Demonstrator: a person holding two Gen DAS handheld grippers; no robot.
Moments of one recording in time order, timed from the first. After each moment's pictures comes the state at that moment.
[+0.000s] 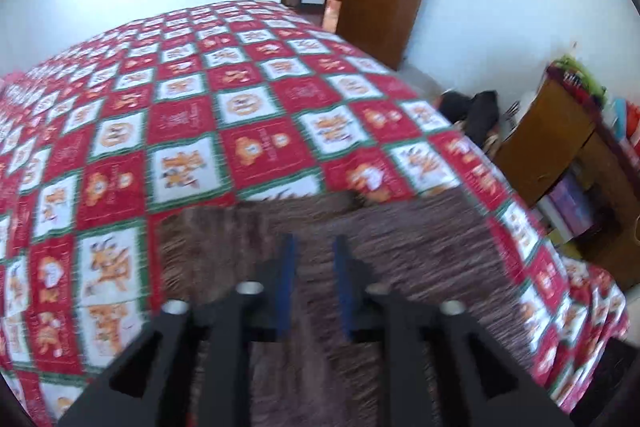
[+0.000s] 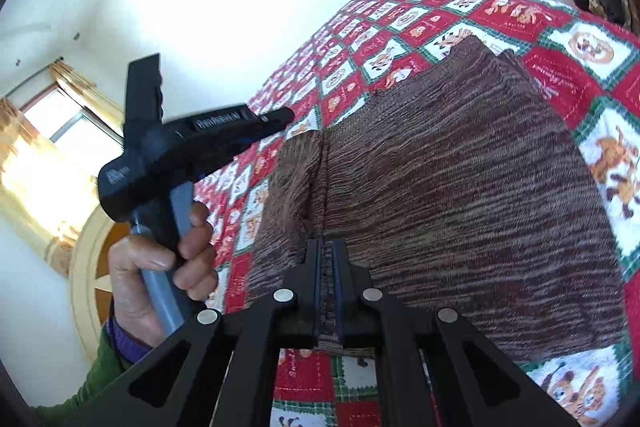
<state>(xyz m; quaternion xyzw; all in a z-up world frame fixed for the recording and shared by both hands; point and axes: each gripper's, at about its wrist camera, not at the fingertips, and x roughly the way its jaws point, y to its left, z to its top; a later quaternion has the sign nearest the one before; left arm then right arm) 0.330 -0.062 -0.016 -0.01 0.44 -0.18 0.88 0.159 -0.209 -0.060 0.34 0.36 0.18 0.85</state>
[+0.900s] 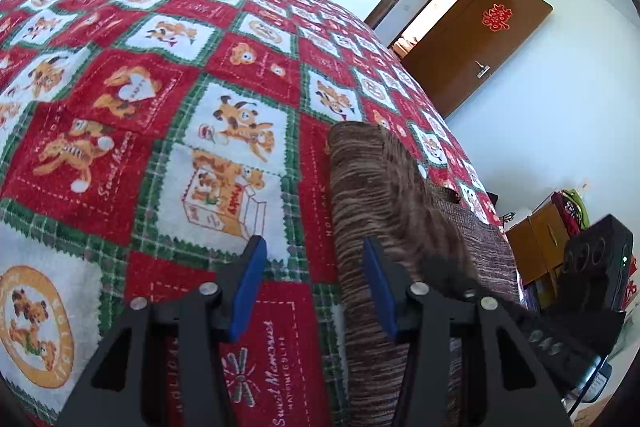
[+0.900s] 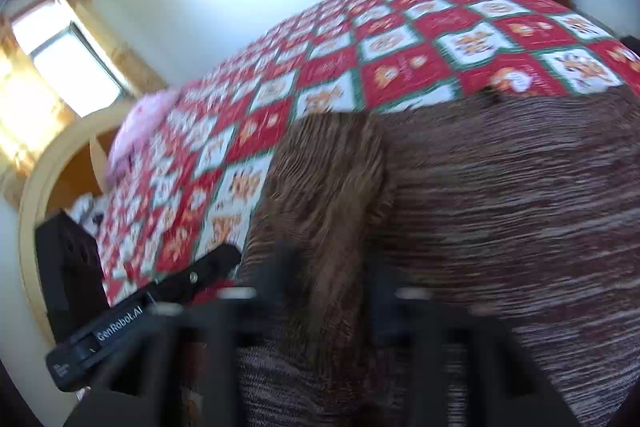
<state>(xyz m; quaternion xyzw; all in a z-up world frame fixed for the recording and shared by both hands) 0.282 0.074 -0.094 -0.25 0.42 -0.12 0.87 0.290 -0.097 -0.084 0.17 0.44 0.18 0.87</state>
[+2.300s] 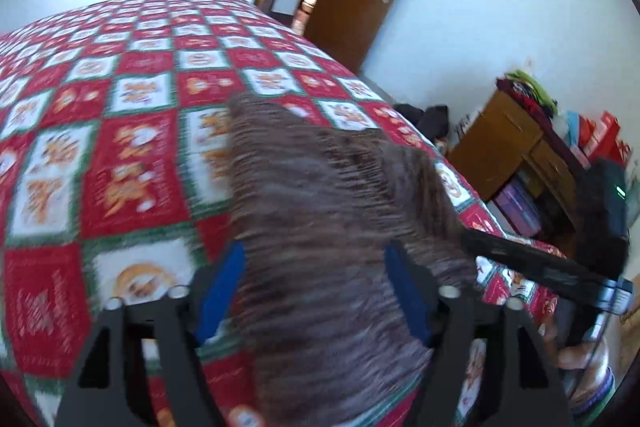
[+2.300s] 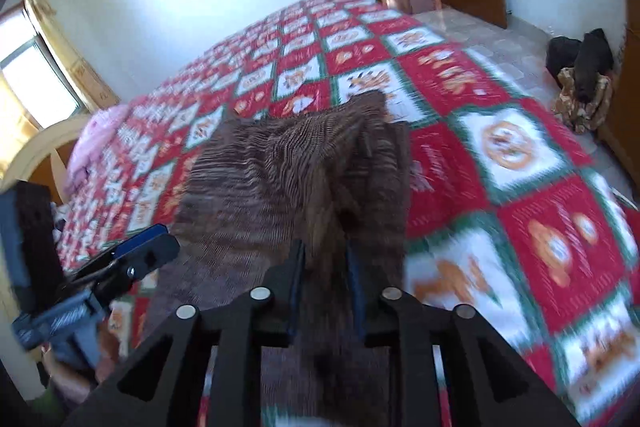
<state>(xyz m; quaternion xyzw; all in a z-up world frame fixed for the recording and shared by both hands) 0.226 -0.064 -0.047 -0.09 0.41 -0.24 0.87 0.170 -0.300 -0.037 0.17 0.42 0.07 0.89</state>
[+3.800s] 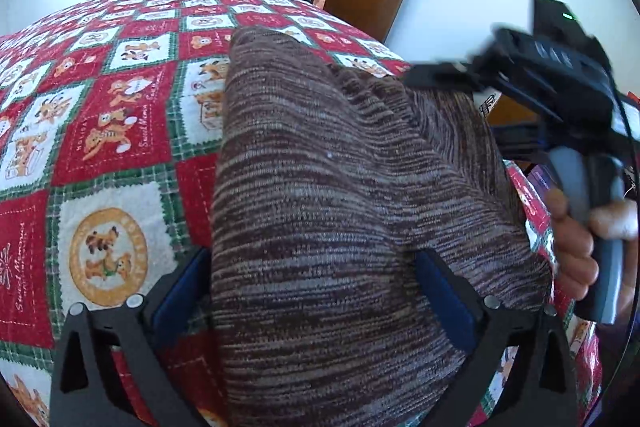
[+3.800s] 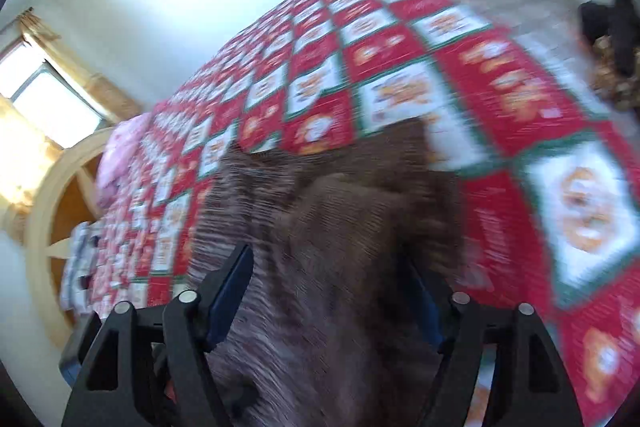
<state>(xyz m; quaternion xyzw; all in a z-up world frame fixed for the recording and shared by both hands) 0.225 -0.102 -0.095 -0.05 0.44 -0.21 0.87 0.301 -0.290 -0.071 0.27 0.46 0.20 0.82</state>
